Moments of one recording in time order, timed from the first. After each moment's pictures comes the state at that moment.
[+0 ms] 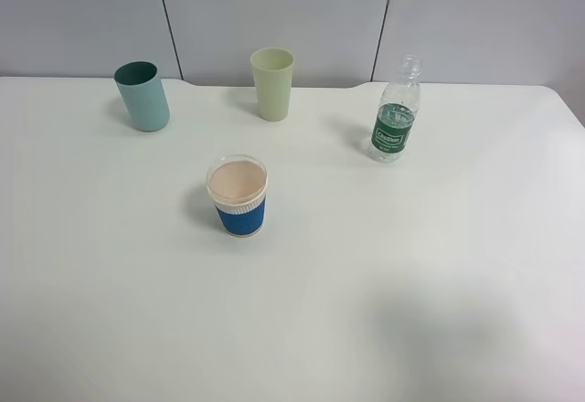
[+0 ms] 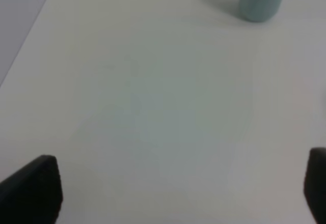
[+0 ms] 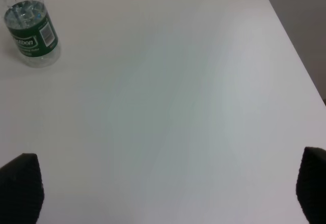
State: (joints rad) left arm -0.03 -0.01 -0.51 0.16 1.06 -0.15; right arm -0.12 0.00 -0.50 0.00 1.06 -0.02
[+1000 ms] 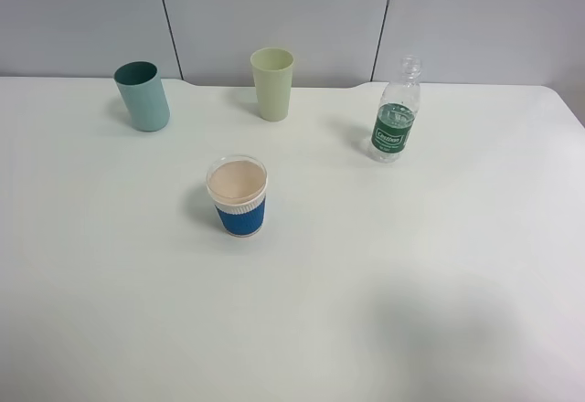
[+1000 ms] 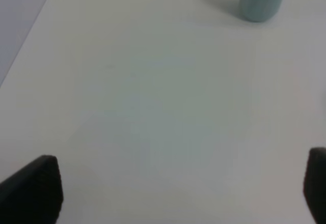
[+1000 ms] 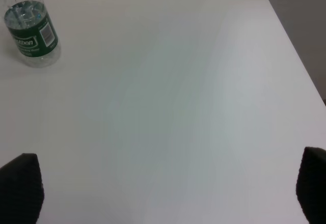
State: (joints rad) left arm -0.03 -0.01 -0.51 0.16 1.06 -0.15; right arm -0.12 0.00 -0.50 0.00 1.06 -0.02
